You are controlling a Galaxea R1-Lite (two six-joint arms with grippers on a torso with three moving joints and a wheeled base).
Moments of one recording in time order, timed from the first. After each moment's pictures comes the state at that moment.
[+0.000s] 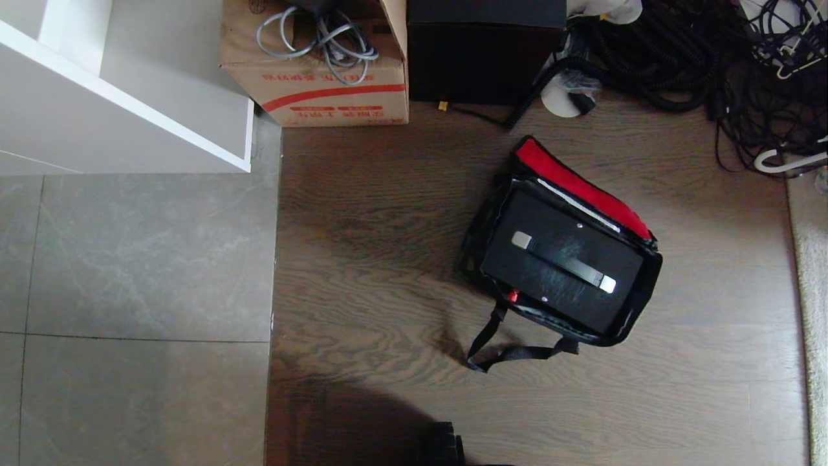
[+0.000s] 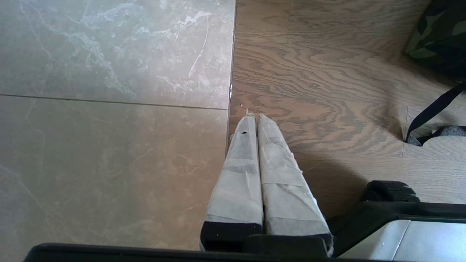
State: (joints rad) left arm 0.00 0.00 0.00 0.00 0.00 0.00; right arm 0.00 0.16 0.00 0.00 -0.01 0.00
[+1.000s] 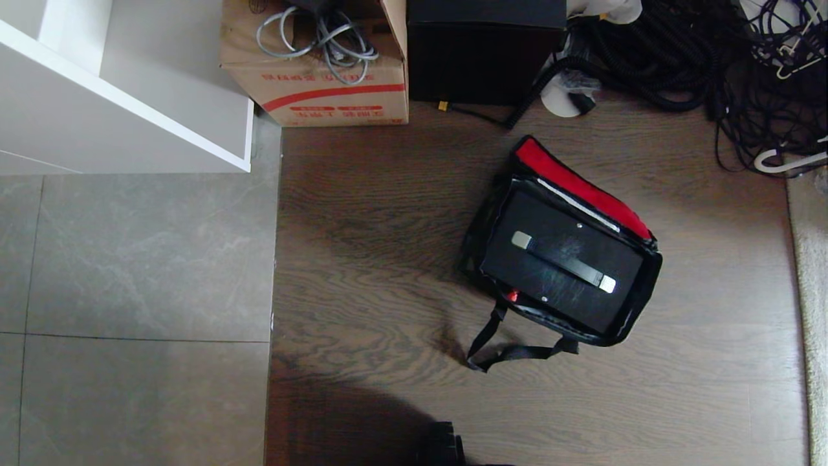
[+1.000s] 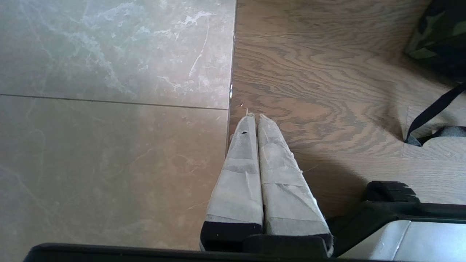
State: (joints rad) left arm 0.00 0.00 0.00 0.00 0.00 0.00; right arm 0.03 0.22 0.00 0.00 -0.01 0.00
